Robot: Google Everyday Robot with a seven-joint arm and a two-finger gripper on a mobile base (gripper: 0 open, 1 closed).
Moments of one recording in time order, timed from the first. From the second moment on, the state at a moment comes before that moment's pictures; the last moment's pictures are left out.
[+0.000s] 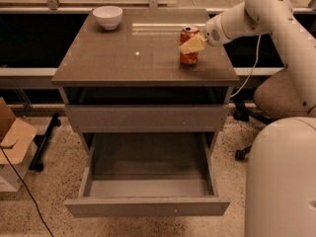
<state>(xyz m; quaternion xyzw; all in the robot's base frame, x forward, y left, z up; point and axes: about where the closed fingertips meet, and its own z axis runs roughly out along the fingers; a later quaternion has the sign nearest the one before) 0.796 -0.130 0.878 -0.42 0.79 0.17 0.41</state>
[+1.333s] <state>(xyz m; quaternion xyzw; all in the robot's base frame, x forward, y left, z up) 0.667 -0.164 0.898 -0.48 0.78 0.17 0.36</state>
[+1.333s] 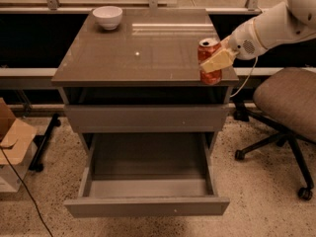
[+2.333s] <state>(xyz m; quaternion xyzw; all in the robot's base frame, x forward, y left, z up) 0.576 -0.161 0.838 -0.52 0.75 0.19 0.37</state>
